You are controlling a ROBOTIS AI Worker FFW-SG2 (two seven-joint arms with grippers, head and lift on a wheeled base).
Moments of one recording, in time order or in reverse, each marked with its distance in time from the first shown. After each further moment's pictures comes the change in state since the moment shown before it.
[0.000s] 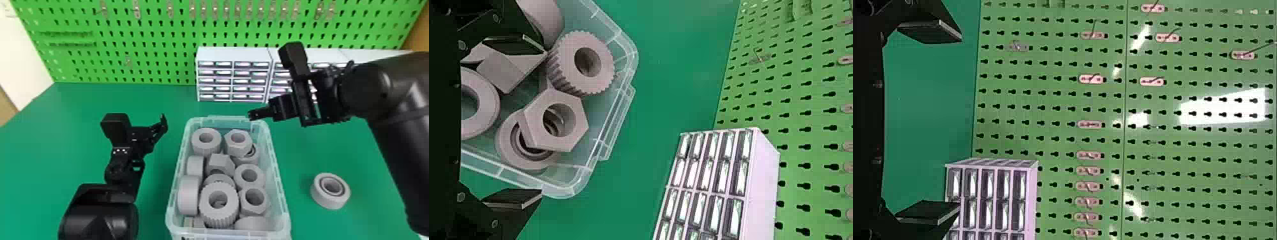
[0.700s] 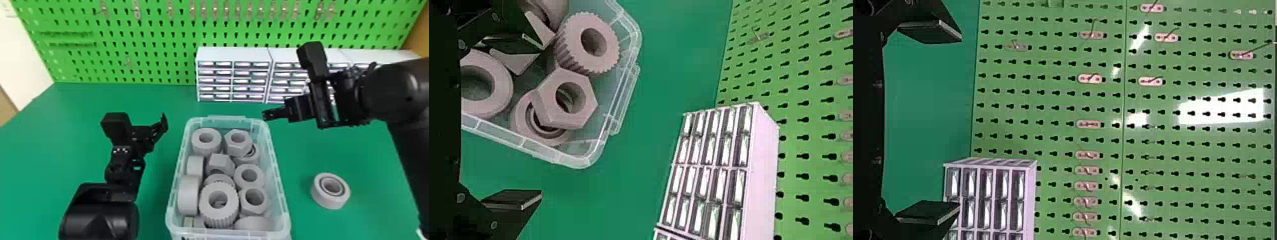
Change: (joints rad) left arm -0.003 -0.001 -0.001 0.000 0.000 0.000 0.000; right arm 0.046 -0.017 -0.082 -0.076 0.023 0.055 0.000
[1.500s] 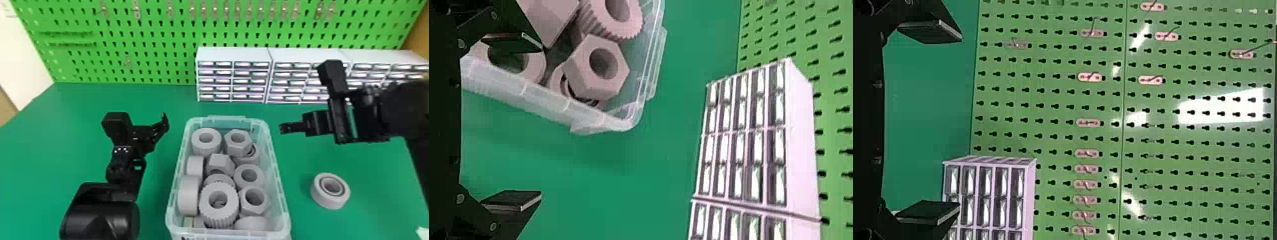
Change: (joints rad) left arm -0.002 0.000 -0.005 0.000 0.006 0.000 0.001; right arm 0.083 -0.025 -0.092 -0.019 0.009 0.036 0.000
